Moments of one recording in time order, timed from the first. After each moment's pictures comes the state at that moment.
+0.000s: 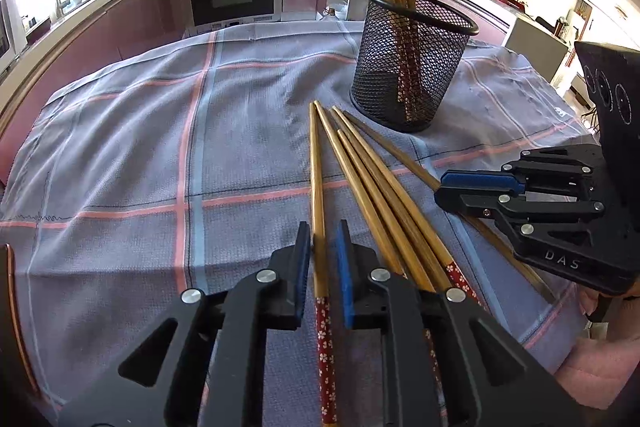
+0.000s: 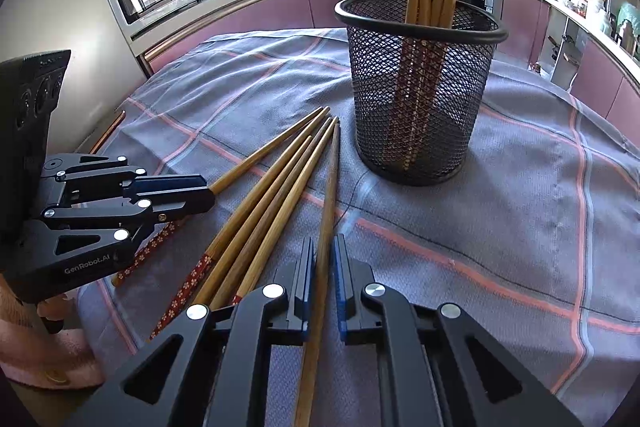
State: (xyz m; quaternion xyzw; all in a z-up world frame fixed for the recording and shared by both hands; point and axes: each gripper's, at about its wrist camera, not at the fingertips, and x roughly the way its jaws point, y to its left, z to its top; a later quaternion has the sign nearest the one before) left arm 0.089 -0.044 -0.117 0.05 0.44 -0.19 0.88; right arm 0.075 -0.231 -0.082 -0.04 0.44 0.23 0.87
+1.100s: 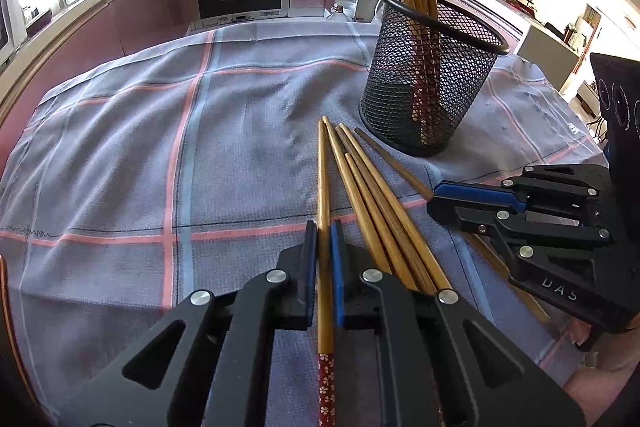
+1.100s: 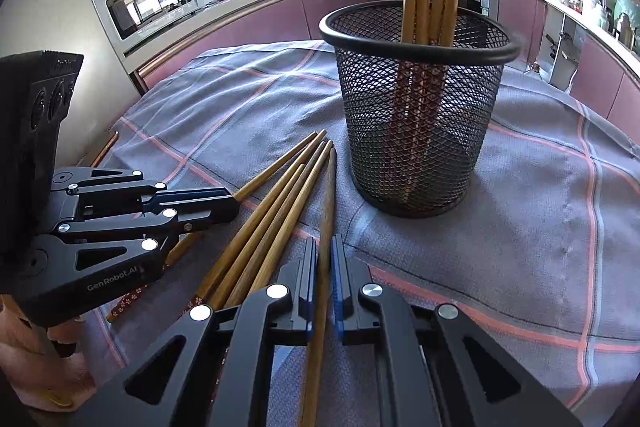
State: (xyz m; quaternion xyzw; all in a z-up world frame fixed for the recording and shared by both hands) left arm 0.117 -0.050 -0.121 0.03 0.45 -0.18 0.87; right arm 0.094 -0.230 -0.083 -0.01 0.43 0.23 0.87
